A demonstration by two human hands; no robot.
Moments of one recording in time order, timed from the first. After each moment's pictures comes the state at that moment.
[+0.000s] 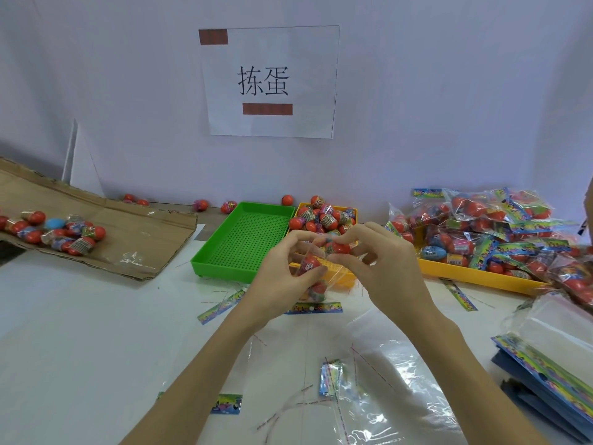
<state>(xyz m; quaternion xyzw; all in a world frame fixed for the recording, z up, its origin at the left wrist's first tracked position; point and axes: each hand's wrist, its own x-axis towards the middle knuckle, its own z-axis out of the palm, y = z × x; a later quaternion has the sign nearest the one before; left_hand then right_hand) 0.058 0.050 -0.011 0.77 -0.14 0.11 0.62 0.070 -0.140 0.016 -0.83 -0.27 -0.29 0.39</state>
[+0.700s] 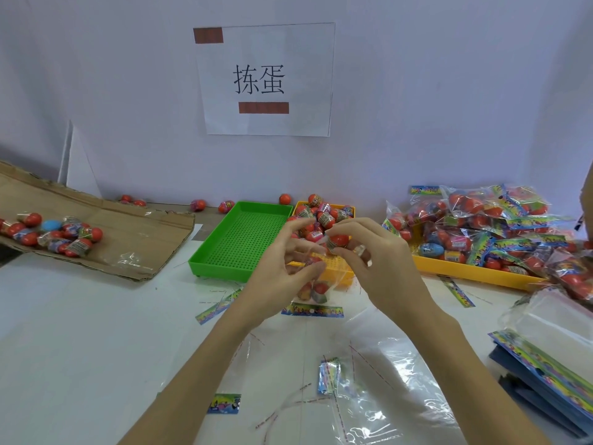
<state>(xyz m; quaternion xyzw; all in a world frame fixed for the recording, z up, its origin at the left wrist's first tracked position) 0.059 0.051 -0.009 0.78 -0.16 0.12 0.60 0.075 -0.142 0.014 -0.85 -0.30 -0.31 0.31</state>
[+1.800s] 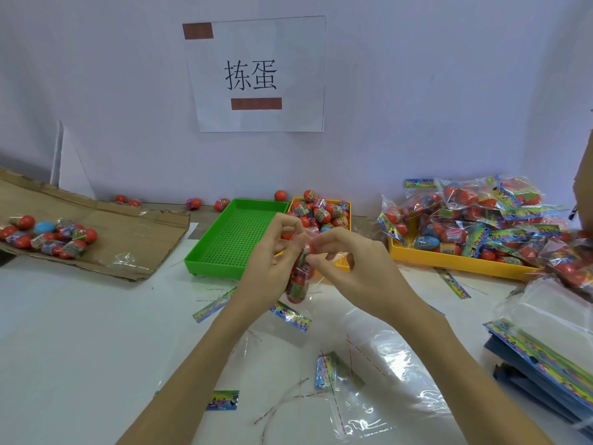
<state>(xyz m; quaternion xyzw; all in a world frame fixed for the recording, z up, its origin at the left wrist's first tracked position) 0.055 0.048 -0.004 0.75 -0.18 0.19 0.61 0.063 -0.130 0.013 -0.85 -0.28 -0.15 0.43</state>
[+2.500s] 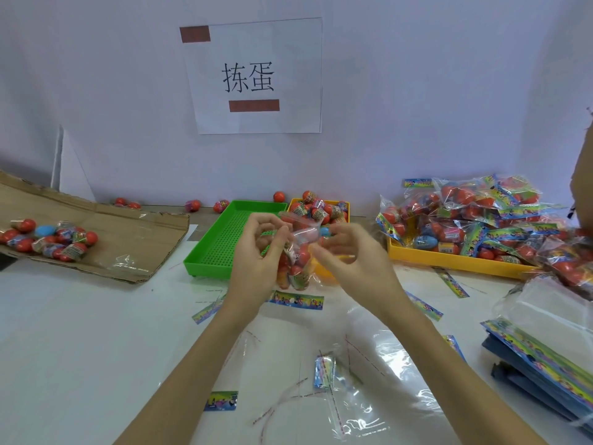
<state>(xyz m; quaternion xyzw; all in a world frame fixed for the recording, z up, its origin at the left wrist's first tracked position) 0.063 0.054 -0.009 0.71 -0.08 0.25 0.65 0.066 -0.122 0.010 -0.81 -0.14 -0.11 0.55</state>
